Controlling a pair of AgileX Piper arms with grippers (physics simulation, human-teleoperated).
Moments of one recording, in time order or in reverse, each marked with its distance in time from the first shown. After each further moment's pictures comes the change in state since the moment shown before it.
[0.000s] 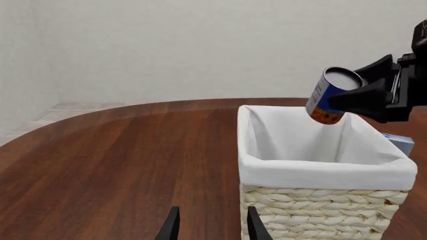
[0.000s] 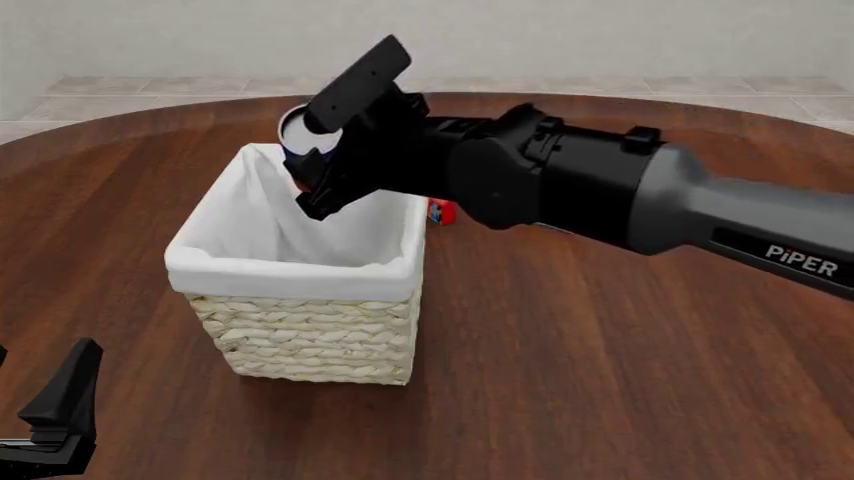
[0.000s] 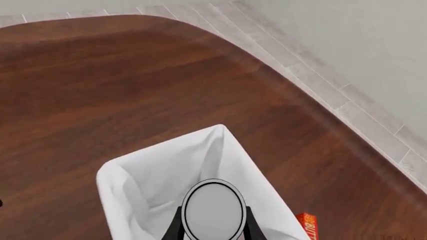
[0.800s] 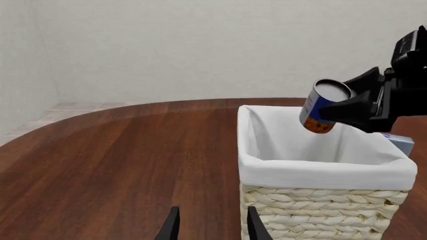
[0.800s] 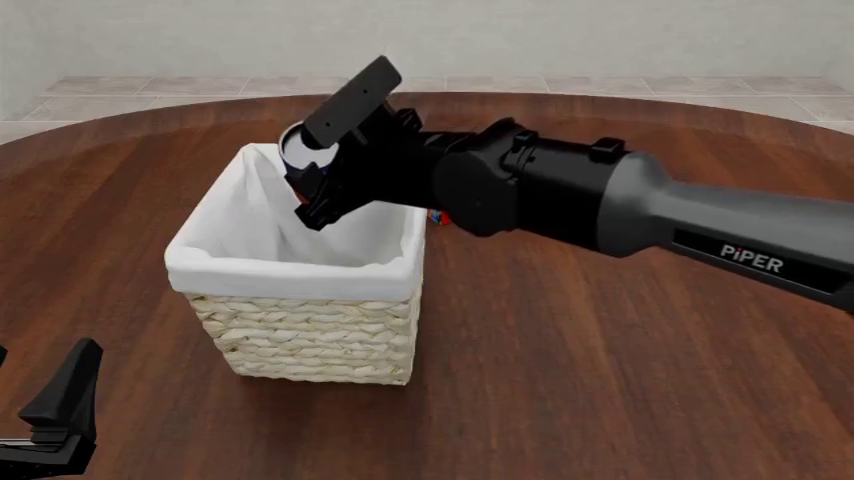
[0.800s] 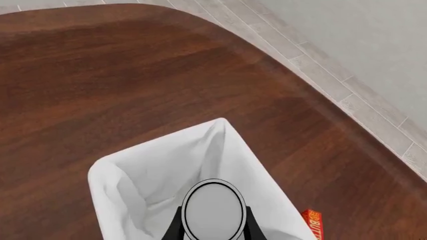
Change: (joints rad) left arm 0.000 0.000 0.000 0.000 0.000; right arm -0.006 0.053 -0.011 -0.012 0.001
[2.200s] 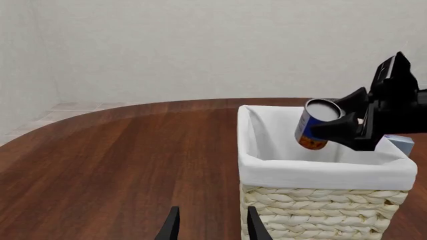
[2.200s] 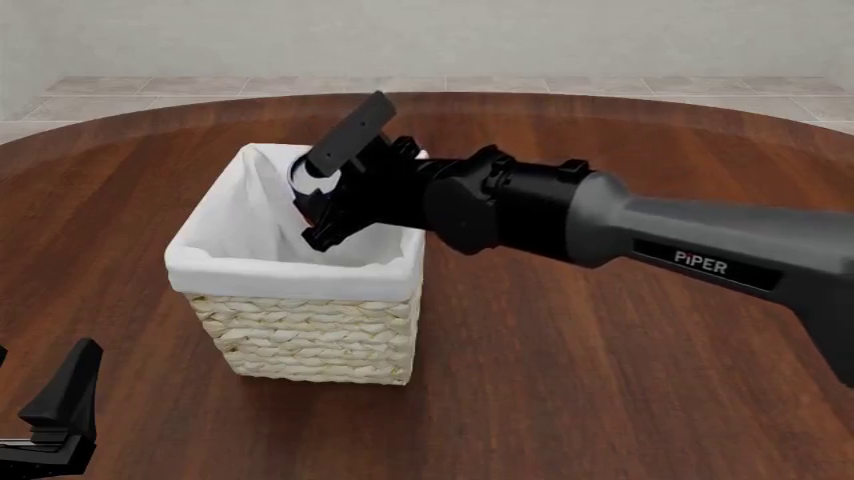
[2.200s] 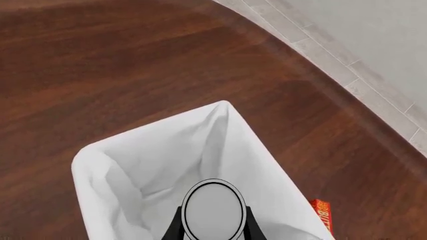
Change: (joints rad) left arm 0.000 0.000 0.000 0.000 0.000; right arm -0.012 0.061 0.022 -0.027 0.000
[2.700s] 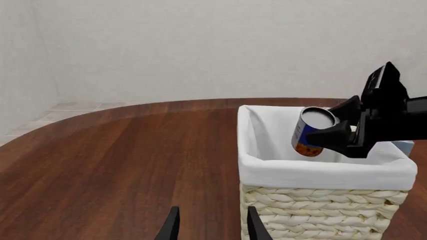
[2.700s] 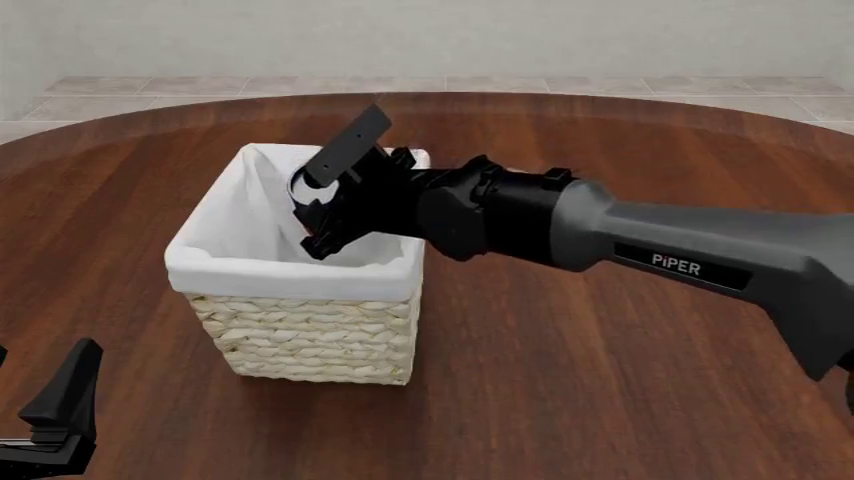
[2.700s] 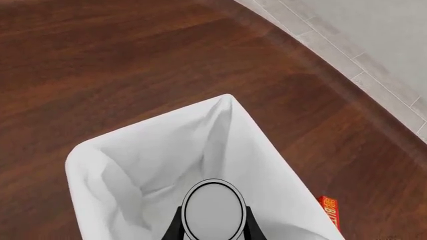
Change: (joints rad) left arm 0.000 0.000 0.000 0.000 0.000; right arm 0.000 0.035 -0.005 -0.006 0.009
